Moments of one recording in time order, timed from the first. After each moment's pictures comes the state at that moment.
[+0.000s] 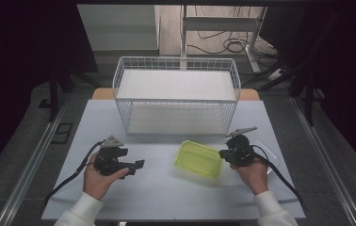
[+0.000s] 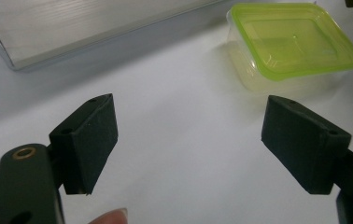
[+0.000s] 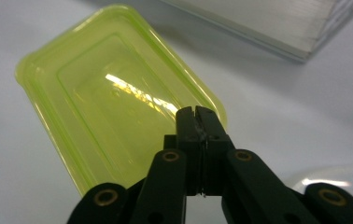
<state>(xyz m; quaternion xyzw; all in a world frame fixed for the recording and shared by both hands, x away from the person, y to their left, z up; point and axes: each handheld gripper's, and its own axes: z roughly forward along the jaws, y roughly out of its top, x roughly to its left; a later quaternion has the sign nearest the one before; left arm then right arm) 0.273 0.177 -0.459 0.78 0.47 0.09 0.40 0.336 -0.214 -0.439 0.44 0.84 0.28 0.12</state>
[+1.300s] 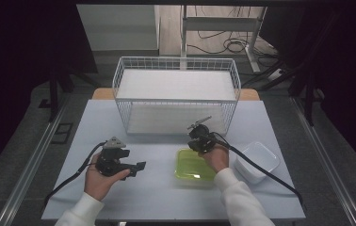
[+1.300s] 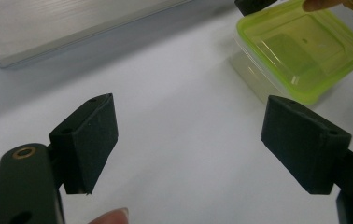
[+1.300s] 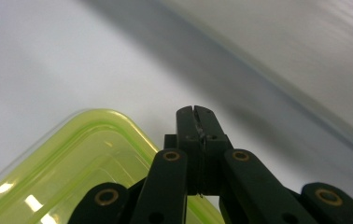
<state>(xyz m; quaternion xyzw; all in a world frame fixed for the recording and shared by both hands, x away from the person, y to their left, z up) 0.273 0.174 -0.462 0.79 0.46 0.09 0.39 0.392 -0.118 -0.479 0.37 0.89 0.26 0.11</state>
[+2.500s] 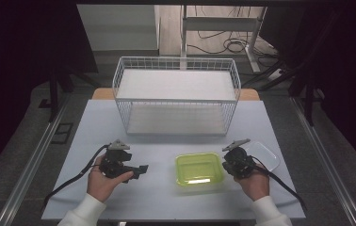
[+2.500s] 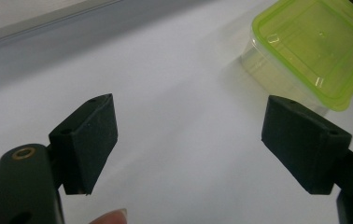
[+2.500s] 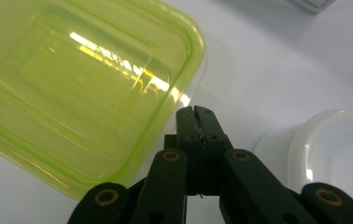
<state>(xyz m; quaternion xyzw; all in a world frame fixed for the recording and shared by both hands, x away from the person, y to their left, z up) 0.274 0.166 -0.470 0.80 0.46 0.07 0.37 0.314 -0.217 -0.465 0.41 0.88 0.20 0.15</state>
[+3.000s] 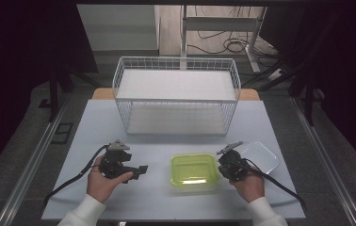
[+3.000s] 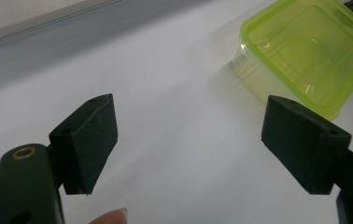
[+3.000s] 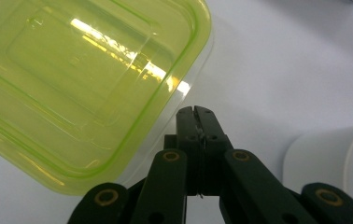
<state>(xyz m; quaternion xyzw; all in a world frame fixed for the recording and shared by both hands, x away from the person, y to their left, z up) 0.273 0.166 -0.470 0.80 0.47 0.07 0.37 0.312 -0.204 -0.476 0.41 0.88 0.19 0.14</state>
